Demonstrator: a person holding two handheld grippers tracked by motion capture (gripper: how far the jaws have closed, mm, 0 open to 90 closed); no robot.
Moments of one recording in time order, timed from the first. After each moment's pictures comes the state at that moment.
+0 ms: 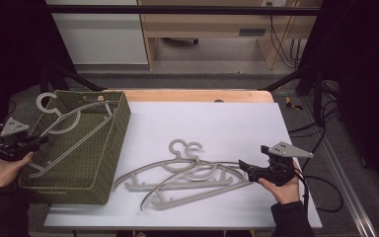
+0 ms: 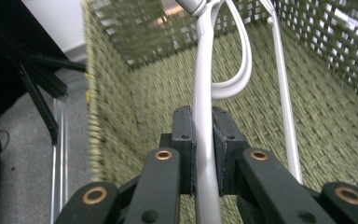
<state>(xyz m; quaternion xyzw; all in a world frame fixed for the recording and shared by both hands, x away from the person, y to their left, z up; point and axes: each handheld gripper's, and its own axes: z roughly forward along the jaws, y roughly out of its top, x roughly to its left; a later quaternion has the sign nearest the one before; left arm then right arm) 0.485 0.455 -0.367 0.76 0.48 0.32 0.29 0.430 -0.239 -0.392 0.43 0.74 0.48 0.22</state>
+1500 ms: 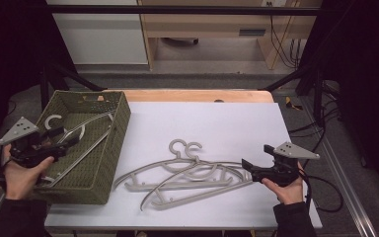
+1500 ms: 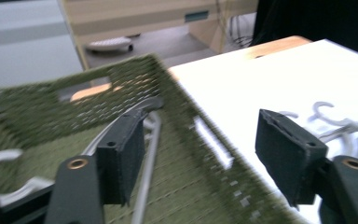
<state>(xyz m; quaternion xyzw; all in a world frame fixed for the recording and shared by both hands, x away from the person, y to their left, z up) 0.441 0.367 -0.323 0.72 0.41 0.29 0.48 0.425 -0.245 -0.386 0.43 0.72 0.50 0.22</state>
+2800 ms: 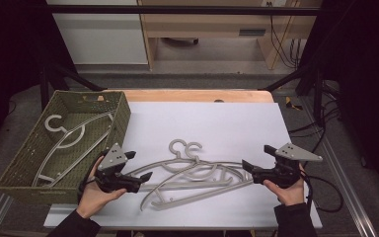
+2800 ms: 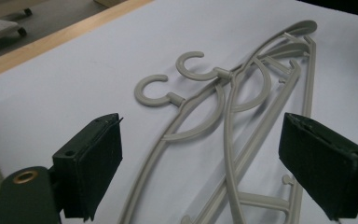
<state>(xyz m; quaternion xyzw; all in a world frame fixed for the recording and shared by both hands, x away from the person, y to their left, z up) 0.423 0.206 -0.381 0.83 0.29 0.18 0.44 0.420 -0.247 -0.384 0.42 0.72 0.51 0.22</state>
